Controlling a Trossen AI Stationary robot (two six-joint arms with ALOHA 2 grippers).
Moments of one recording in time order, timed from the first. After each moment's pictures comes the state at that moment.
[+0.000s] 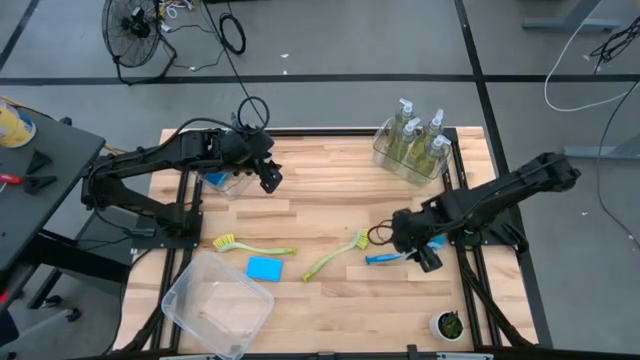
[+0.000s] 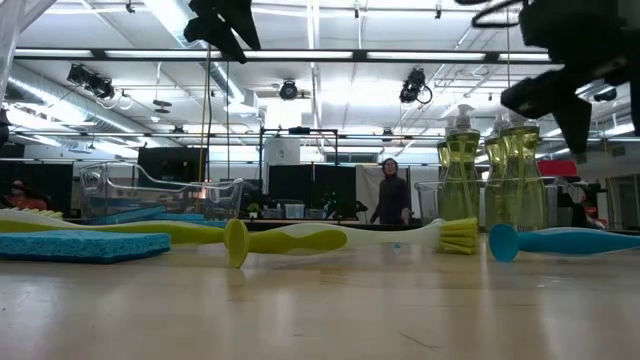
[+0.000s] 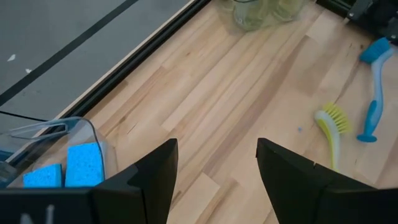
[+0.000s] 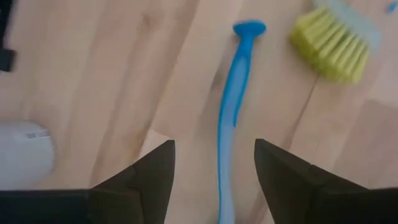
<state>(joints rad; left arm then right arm) 0.17 1.31 1.43 -0.95 -0.31 -0.41 0.30 1.21 0.84 -0.89 -0.17 -0.03</state>
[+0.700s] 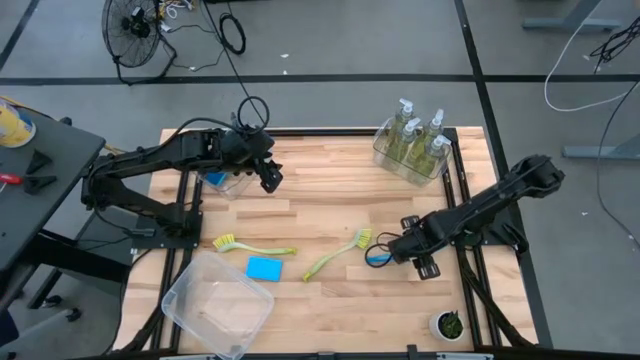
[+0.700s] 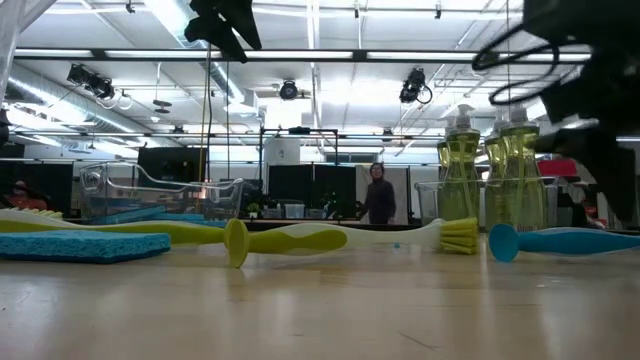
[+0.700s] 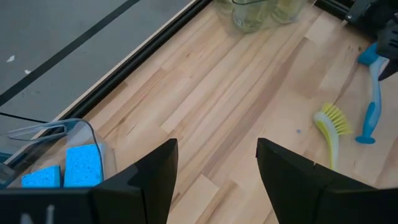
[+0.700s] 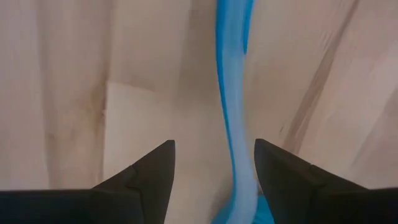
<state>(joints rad) 0.17 1.31 1.43 -0.94 -0.31 -0.41 0.42 1.40 0.77 -0.92 -0.06 0.20</state>
